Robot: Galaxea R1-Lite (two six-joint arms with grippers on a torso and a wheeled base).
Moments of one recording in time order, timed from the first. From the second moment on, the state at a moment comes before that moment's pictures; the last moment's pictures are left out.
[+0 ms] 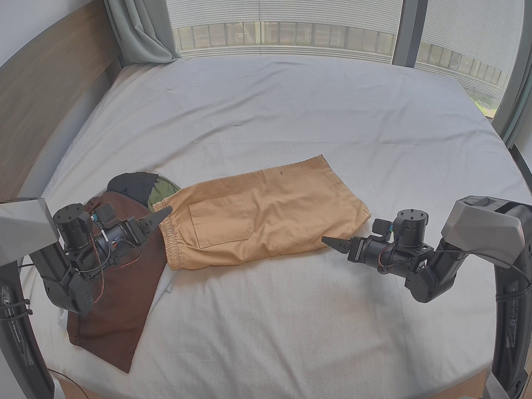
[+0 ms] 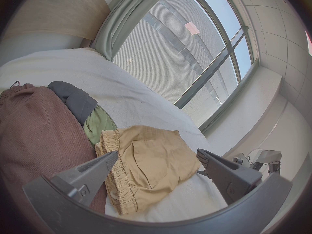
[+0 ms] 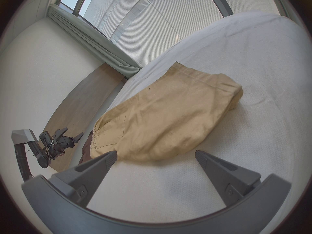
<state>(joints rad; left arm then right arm) 0.00 2.18 -0.59 -1.55 -0.55 -0.52 0.29 2.40 -0.89 -1.19 0.39 0.46</state>
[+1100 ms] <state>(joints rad) 0.00 2.16 -0.57 -1.55 -0.55 -0.52 0.37 2.56 -1.12 -1.19 0.33 0.57</state>
